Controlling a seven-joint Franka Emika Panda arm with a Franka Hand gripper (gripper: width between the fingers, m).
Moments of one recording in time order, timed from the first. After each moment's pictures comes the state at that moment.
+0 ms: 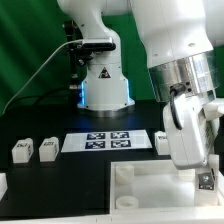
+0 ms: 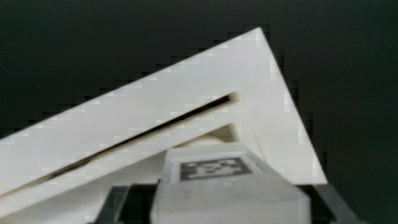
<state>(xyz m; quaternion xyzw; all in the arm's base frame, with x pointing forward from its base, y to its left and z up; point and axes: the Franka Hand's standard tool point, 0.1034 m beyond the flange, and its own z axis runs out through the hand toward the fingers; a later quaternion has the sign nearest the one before) 0.630 0.117 0.063 -0.55 0.82 0.03 0.14</state>
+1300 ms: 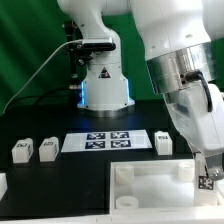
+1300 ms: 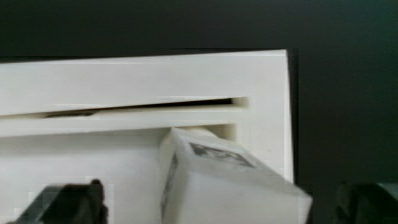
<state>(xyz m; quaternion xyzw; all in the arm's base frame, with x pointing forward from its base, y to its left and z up) 0.627 0.116 0.073 -0.68 0.72 0.00 0.15</state>
